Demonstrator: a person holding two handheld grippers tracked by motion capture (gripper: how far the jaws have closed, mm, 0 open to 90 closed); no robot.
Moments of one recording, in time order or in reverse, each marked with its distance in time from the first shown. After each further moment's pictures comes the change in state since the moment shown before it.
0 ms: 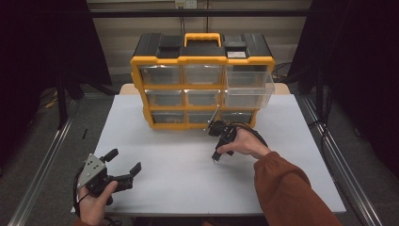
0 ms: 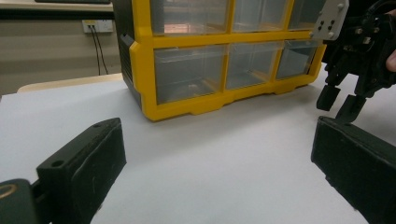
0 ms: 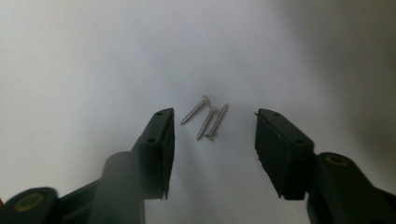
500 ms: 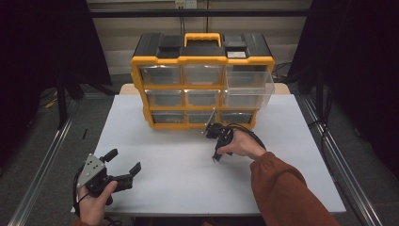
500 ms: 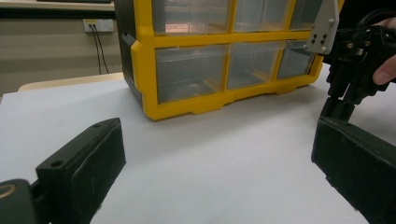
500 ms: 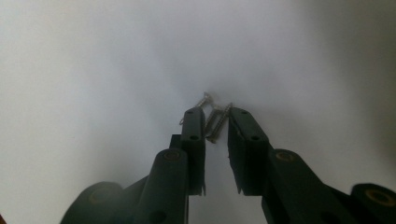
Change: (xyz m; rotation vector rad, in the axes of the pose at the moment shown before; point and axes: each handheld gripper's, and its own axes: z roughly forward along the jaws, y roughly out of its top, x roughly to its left) left arm 0.001 0.000 -0.001 0.003 0.004 0.004; right arm 0.000 0.005 0.013 0.065 -0.003 -0.003
